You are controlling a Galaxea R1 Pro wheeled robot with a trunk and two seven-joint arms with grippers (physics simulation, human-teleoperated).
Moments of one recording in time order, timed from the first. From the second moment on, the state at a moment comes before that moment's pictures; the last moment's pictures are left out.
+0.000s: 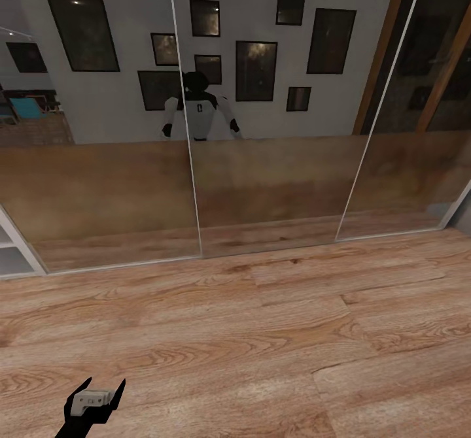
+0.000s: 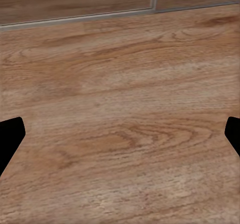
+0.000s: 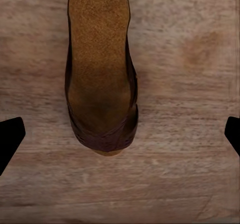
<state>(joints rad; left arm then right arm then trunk) -0.31 0.34 -0.60 -0.36 0.73 -0.73 -0.15 -0.20 -0.45 -0.38 -0.09 0.70 0.14 0.39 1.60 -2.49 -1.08</state>
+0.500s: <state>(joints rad) -0.31 0.34 -0.60 -0.36 0.73 -0.73 -0.15 -0.20 -0.45 -0.38 -0.09 0.71 0.14 0.35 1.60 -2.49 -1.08</state>
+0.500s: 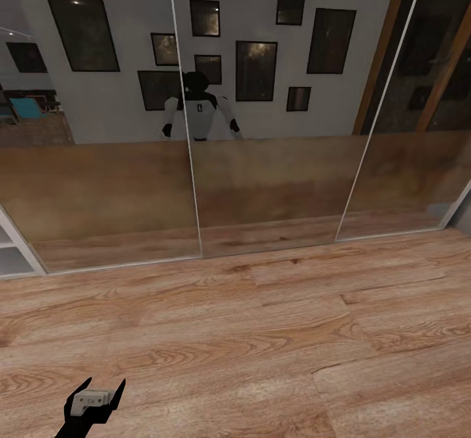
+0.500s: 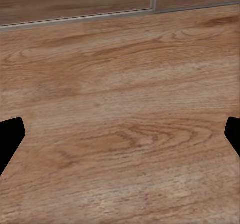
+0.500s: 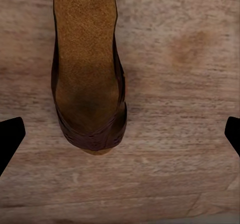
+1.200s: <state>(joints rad) -0.31 0.34 -0.60 -0.36 0.73 -0.73 -0.15 -0.20 -0.45 -0.38 -0.08 0.71 0.14 0.35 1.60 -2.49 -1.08</state>
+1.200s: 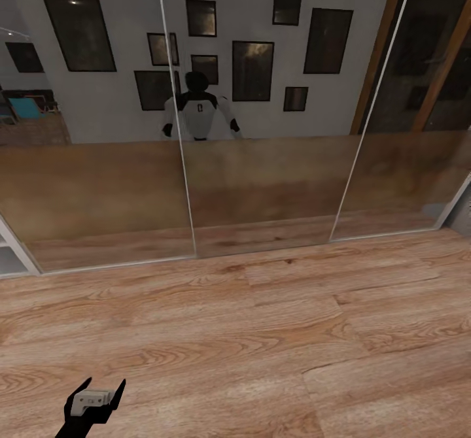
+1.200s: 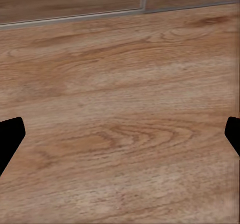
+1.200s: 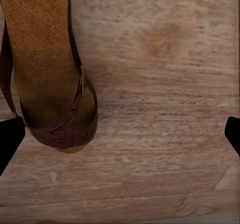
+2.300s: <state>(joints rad) -0.31 0.34 -0.60 -0.36 0.73 -0.73 -0.15 -0.20 -0.45 -0.39 -0.07 0.71 0.06 0.35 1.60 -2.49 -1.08</state>
